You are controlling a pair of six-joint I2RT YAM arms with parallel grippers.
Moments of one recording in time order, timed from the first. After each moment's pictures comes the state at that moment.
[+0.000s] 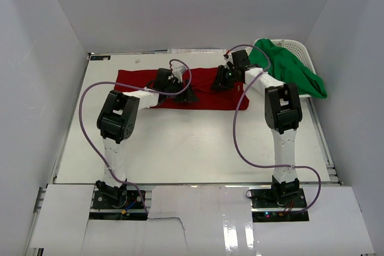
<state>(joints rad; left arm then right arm) -0.39 2.12 1.34 0.14 0.57 -0.40 0.30 2.24 1.73 -0.39 -0.50 0.38</state>
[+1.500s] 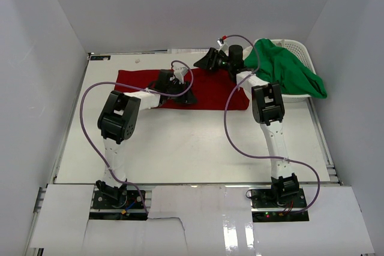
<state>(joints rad) -0.40 2.12 1.32 0.12 0.52 -0.36 0.29 2.62 2.07 0.33 -0.78 0.71</state>
